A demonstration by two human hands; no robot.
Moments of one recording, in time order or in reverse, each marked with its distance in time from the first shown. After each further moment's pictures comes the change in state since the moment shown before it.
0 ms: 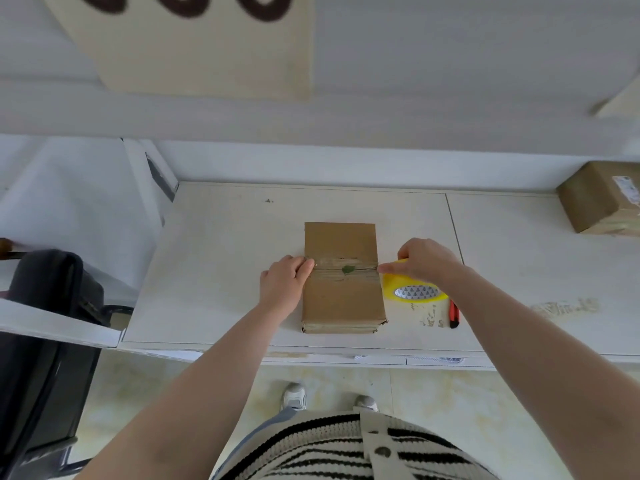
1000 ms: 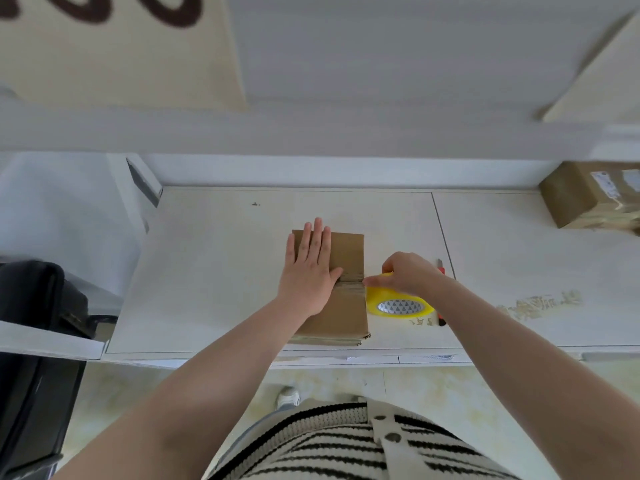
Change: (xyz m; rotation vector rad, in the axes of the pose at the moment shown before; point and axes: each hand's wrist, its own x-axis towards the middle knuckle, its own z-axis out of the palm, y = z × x) left_hand 0.012 0.047 0.029 0.672 -0.005 0.311; right_hand -0.006 0.000 0.020 0.037 -0.060 -0.004
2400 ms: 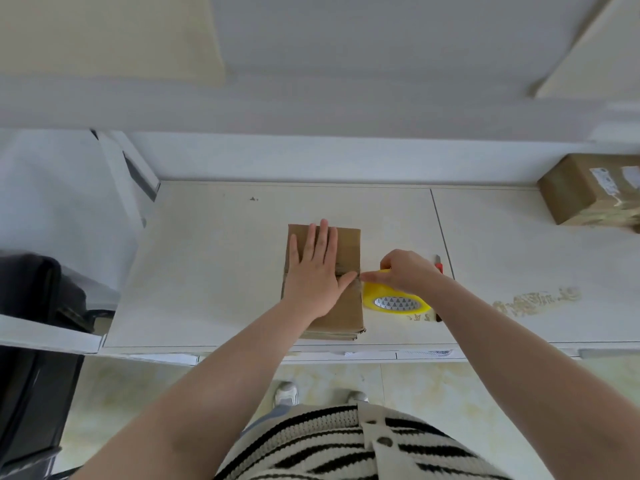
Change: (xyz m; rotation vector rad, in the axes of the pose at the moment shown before) left_hand -0.008 0.019 -0.012 -0.080 -0.054 0.007; right_hand -0.008 -0.003 0.001 0.009 0.011 0.026
